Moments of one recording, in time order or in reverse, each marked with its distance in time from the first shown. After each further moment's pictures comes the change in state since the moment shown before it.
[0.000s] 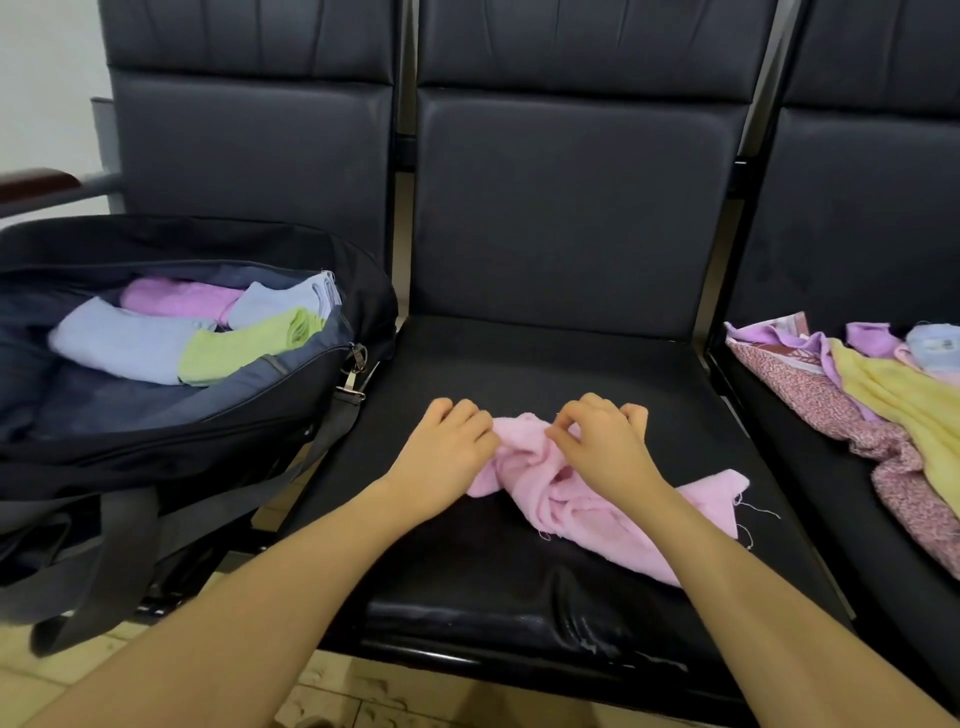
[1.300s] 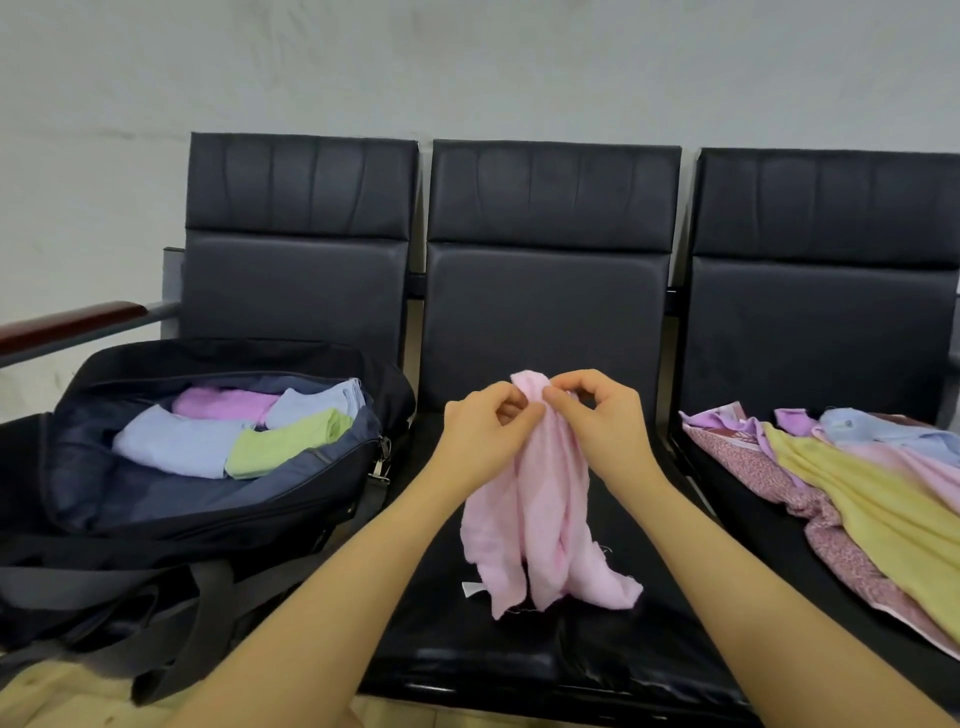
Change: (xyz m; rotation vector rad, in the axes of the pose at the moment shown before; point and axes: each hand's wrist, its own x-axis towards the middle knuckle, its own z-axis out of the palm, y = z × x) left_hand 0.047 -0.002 -0.158 -1.026 0.209 -0.591; right_hand -0.017 -0.088 -0.129 0.804 0.384 -0.021
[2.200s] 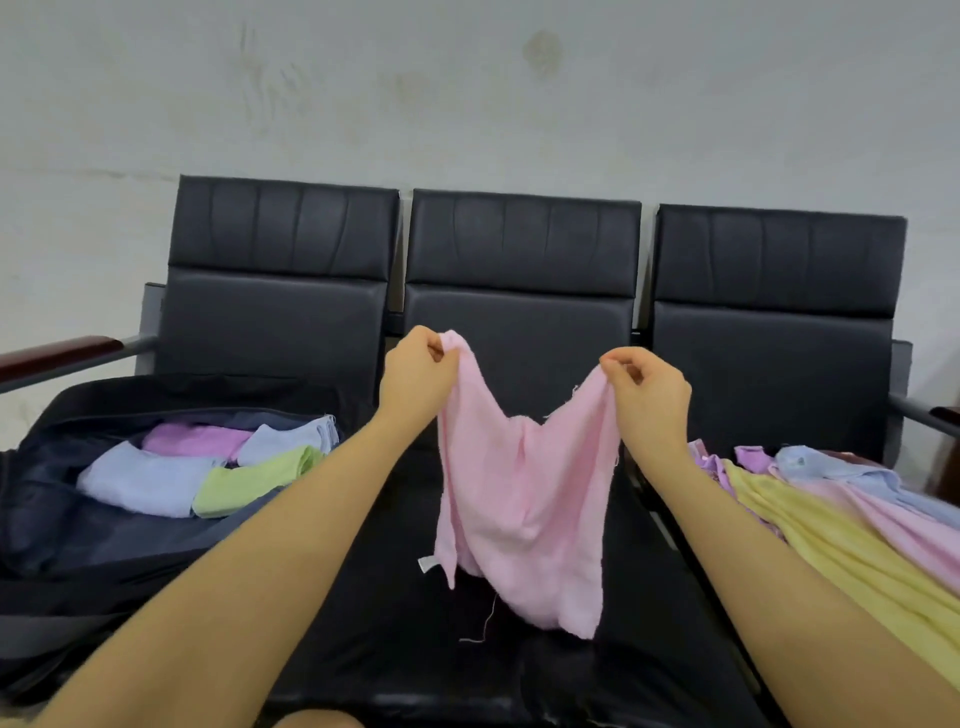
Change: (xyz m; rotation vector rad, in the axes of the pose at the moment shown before) left_hand 0.073 0.033 -0.045 0.107 0.300 -0.106; right_hand 0.044 -0.027 -0.072 -0.171 0.309 -0.022
